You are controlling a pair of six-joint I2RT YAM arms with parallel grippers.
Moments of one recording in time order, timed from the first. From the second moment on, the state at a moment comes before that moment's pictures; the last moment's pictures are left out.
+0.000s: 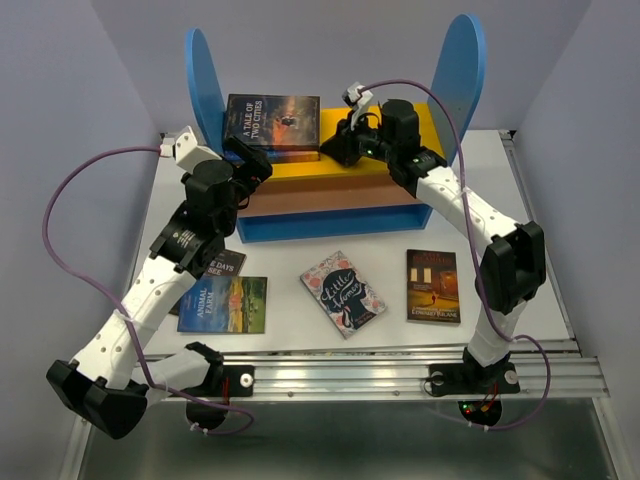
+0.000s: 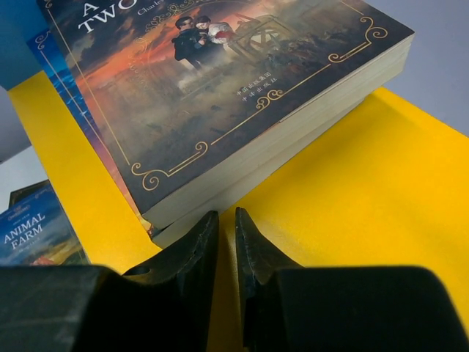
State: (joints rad) left arm -0.51 1.06 1.19 -0.33 -0.52 -0.79; right arm 0.50 1.83 1.68 -0.02 -0.52 0.05
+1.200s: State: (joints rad) left arm -0.49 1.51 1.74 -0.30 -0.38 -0.42; right arm 0.62 1.79 1.72 -0.08 0.21 0.16
